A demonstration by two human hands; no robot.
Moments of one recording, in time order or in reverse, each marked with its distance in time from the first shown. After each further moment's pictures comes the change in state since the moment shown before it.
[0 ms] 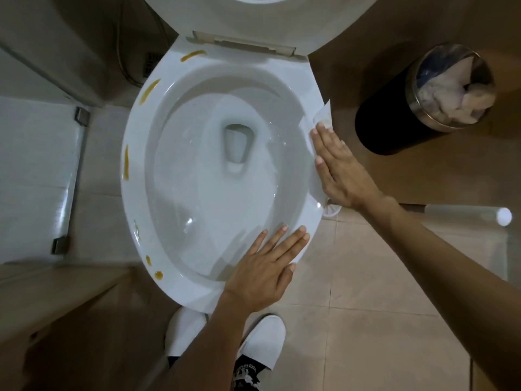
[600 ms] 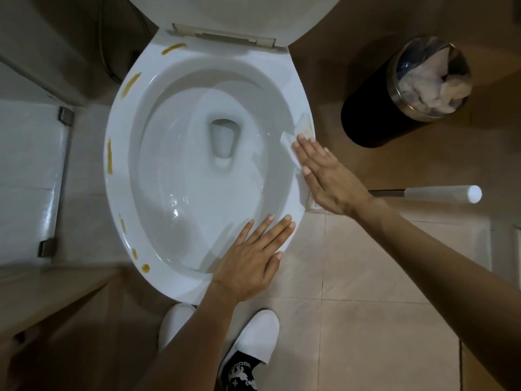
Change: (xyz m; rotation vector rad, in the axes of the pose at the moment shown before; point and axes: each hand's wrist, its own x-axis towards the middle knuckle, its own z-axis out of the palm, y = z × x) left_hand 0.000 0.000 0.000 0.005 0.010 -0.009; right_hand -0.030 0.000 0.000 -0.092 -0.119 -0.050
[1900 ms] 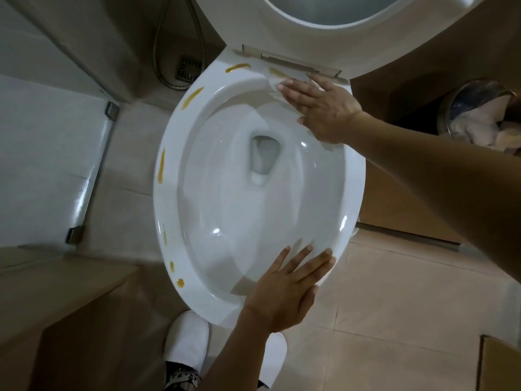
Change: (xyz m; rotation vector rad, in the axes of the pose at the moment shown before) left_hand 0.000 -0.004 0.004 -0.080 0.019 0.034; right_hand 0.204 -0.033 -0.064 -1.043 -0.044 -0.365
